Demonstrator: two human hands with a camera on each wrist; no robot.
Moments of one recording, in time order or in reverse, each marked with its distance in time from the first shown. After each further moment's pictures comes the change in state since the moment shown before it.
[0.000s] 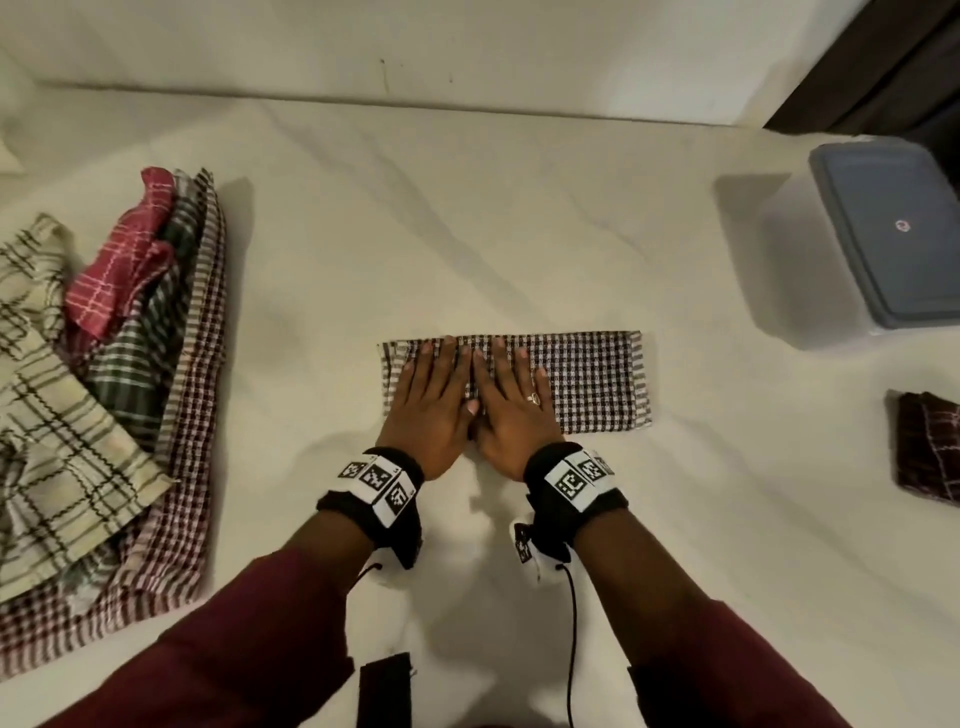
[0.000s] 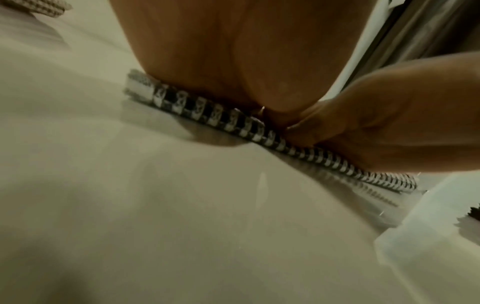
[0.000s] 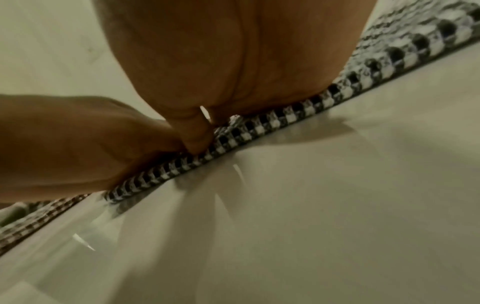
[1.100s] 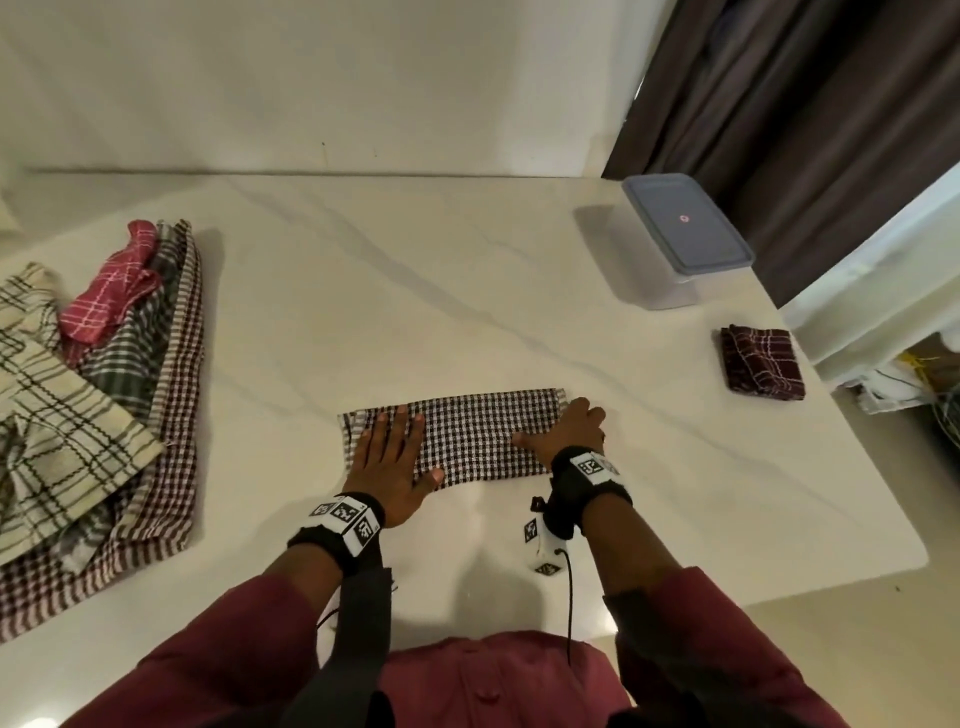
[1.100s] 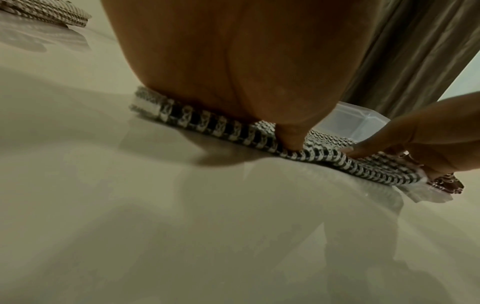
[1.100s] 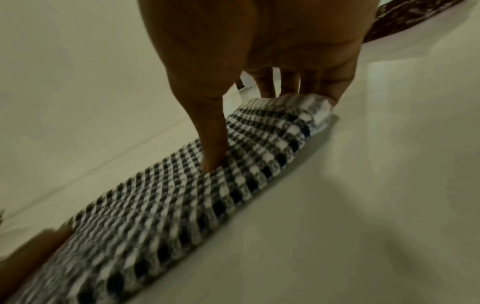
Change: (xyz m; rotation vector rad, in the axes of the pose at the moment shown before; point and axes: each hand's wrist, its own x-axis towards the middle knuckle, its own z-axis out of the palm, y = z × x) left_hand -0.120 0.023 0.040 -0.005 -0.200 0.038; right_hand -0.143 0.064 0.015 0.481 0.327 0.777
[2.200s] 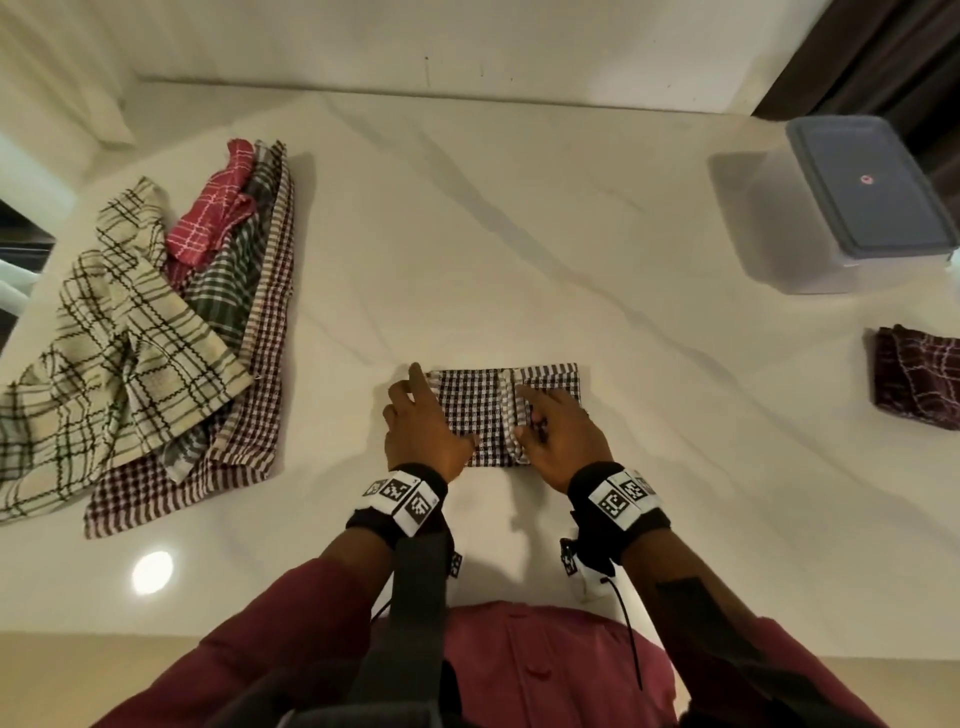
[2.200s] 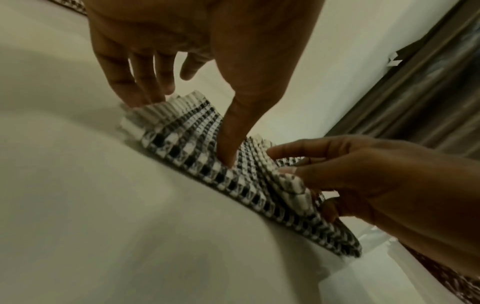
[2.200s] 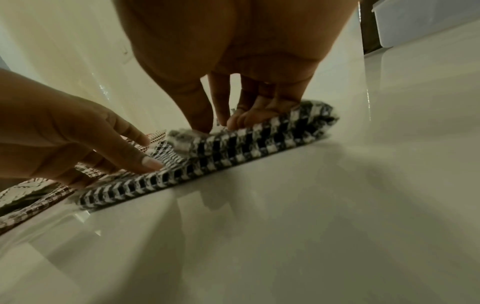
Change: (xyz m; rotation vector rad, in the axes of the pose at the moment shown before) left_hand -0.021 0.004 -0.031 -0.434 0.318 -0.555; right_hand -0.039 -0.037 0.060 -0.133 -0.197 -0.718
